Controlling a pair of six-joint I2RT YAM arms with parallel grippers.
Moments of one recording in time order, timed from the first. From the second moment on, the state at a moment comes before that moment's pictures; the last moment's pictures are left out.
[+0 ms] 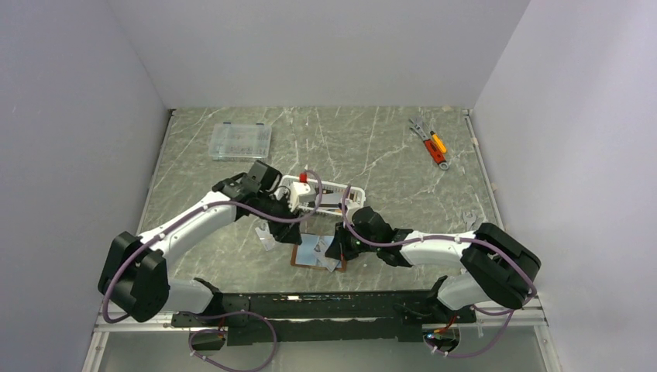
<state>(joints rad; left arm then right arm) -0.54 1.34 0.92 -0.67 0.73 0.32 0.89 1.39 0.45 0.28 -0.25 0.66</state>
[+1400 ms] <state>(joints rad) -1.01 1.40 0.69 -0.46 0.27 0.78 0.84 1.22 0.31 0.32 -0.14 0.88</state>
